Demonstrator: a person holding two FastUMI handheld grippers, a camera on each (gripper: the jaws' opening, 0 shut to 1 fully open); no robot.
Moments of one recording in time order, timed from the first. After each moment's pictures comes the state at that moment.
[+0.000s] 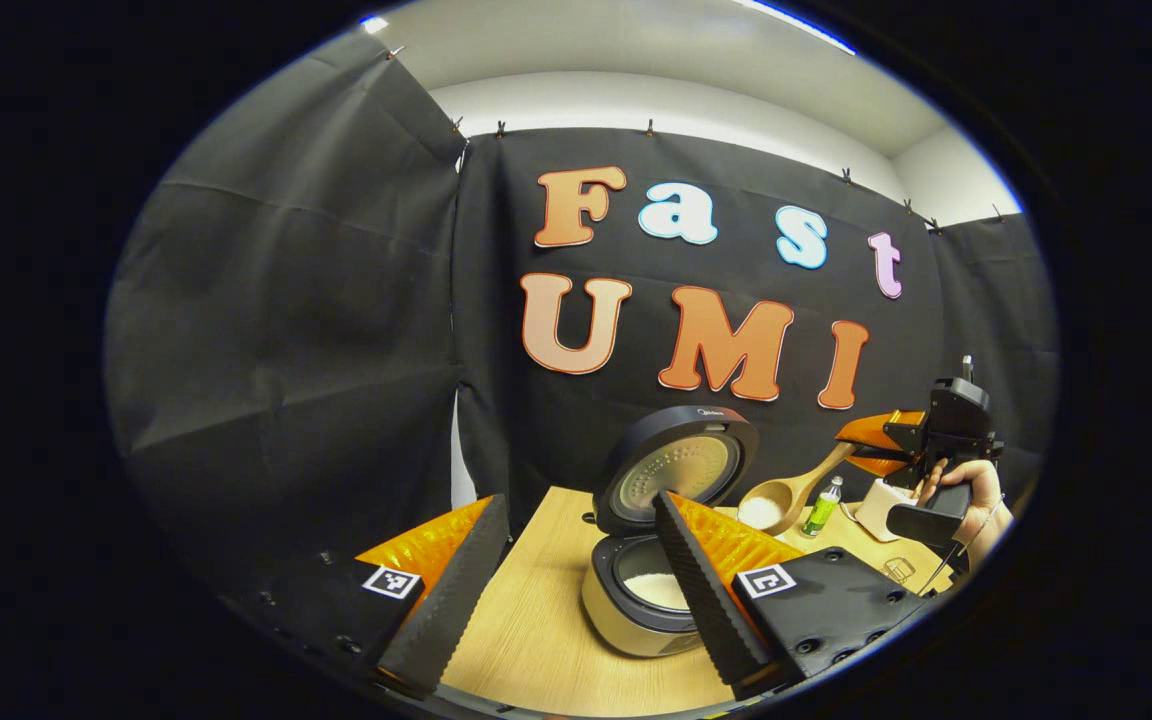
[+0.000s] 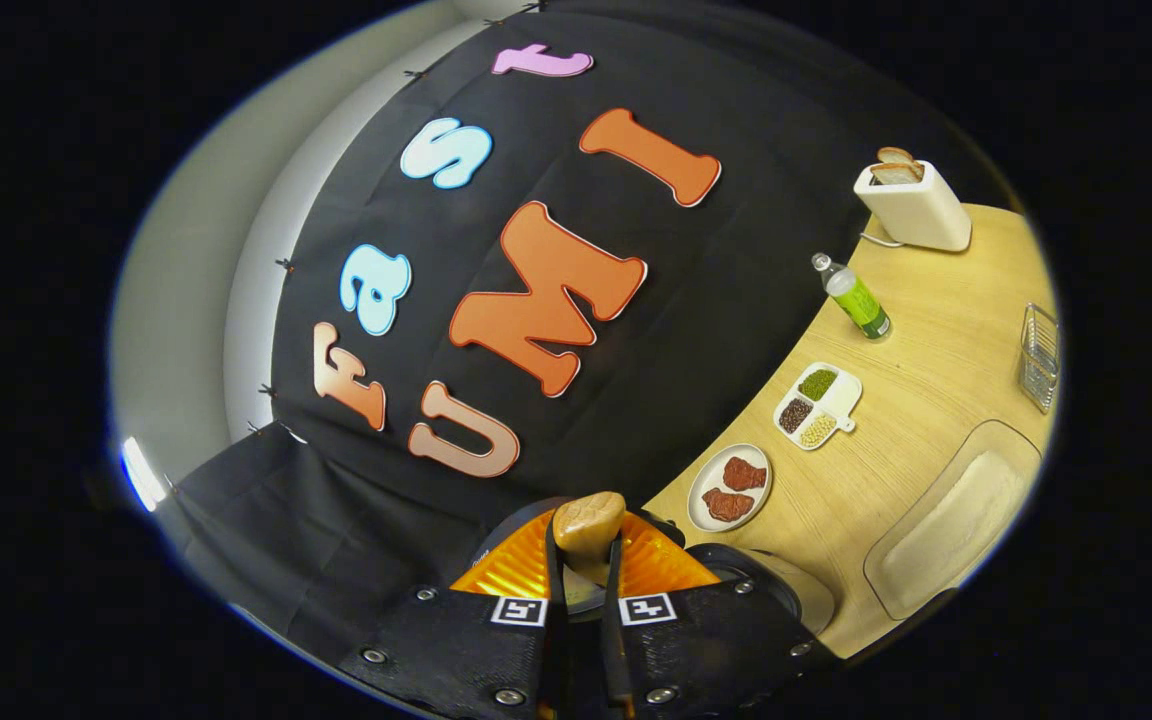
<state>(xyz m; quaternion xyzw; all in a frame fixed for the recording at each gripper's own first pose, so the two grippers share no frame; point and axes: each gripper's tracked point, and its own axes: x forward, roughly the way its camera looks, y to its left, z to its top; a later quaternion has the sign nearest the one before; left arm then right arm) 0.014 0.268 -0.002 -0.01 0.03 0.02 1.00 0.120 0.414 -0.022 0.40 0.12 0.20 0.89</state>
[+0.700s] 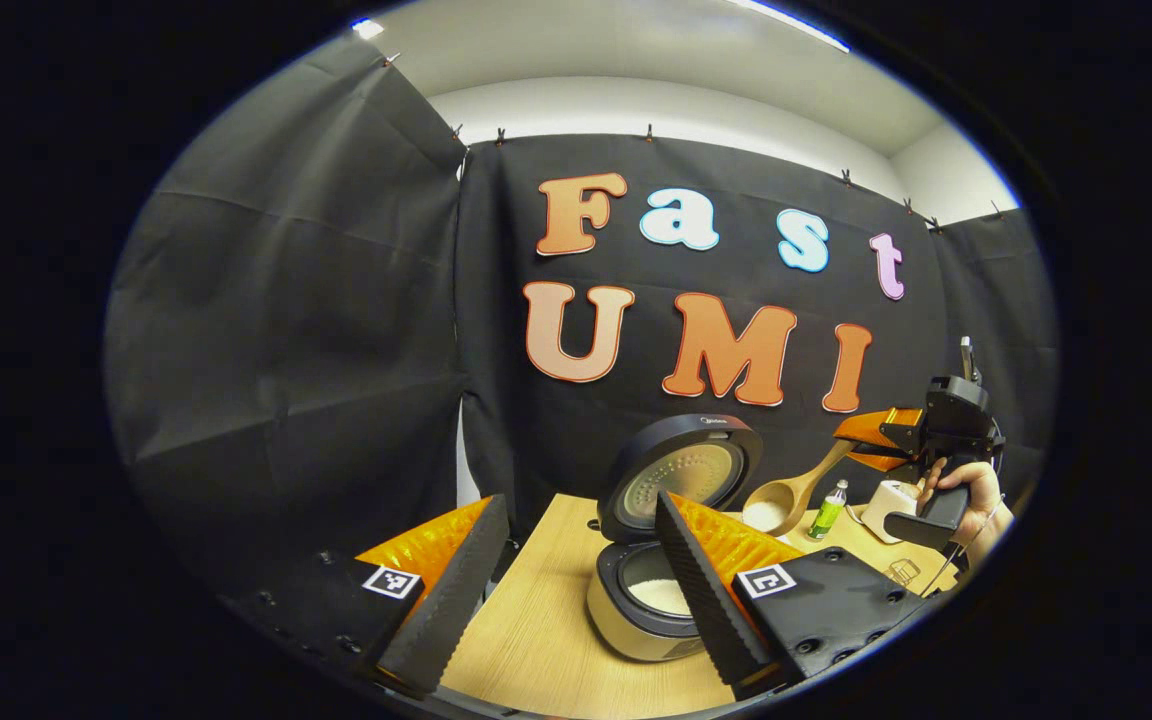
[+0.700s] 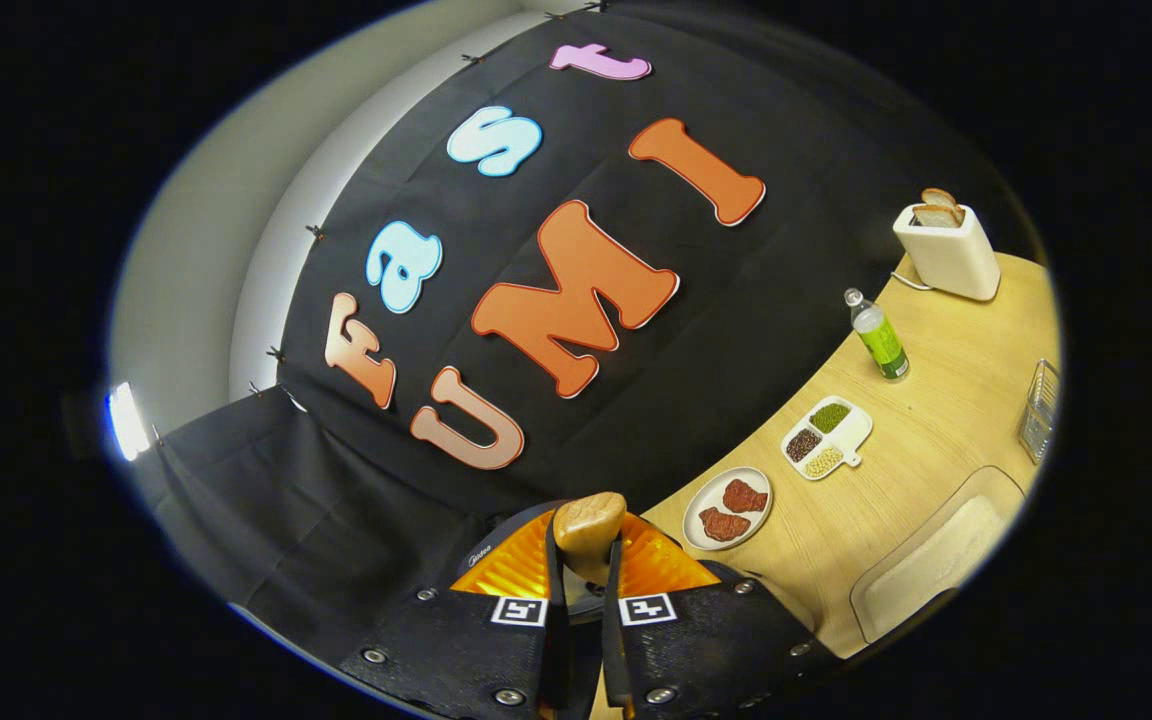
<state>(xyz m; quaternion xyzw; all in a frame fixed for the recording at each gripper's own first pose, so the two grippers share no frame) 0.014 0.268 0.007 0.00 0.01 0.03 1.00 0.123 0.420 -0.013 0.34 0.09 0.21 0.91</state>
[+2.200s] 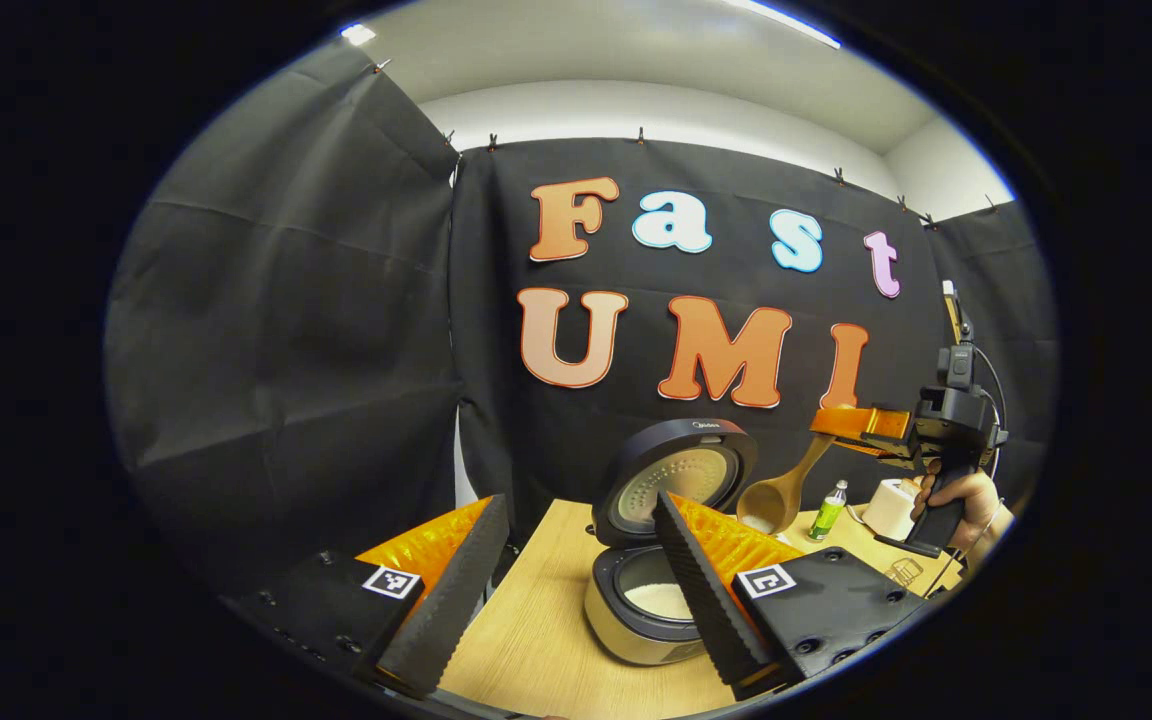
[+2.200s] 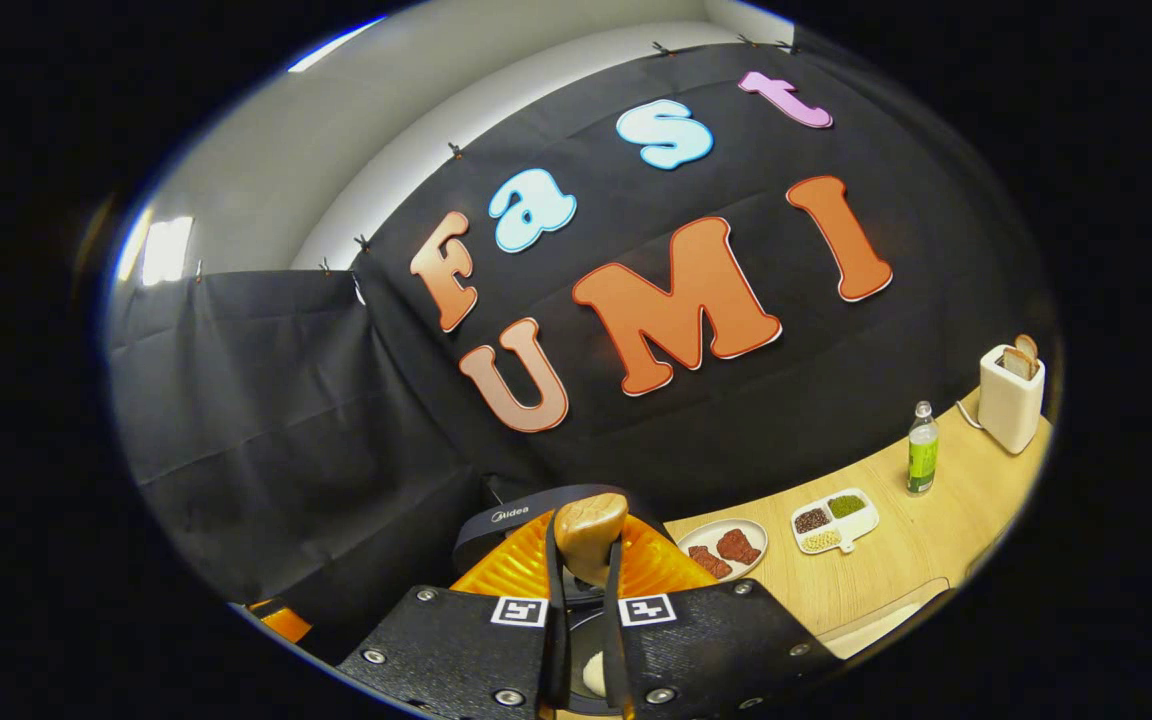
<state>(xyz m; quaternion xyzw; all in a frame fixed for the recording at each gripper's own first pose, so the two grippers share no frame) 0.015 0.261 0.012 0.01 0.01 0.03 1.00 0.094 0.465 -0.001 0.14 0.01 0.29 0.94</state>
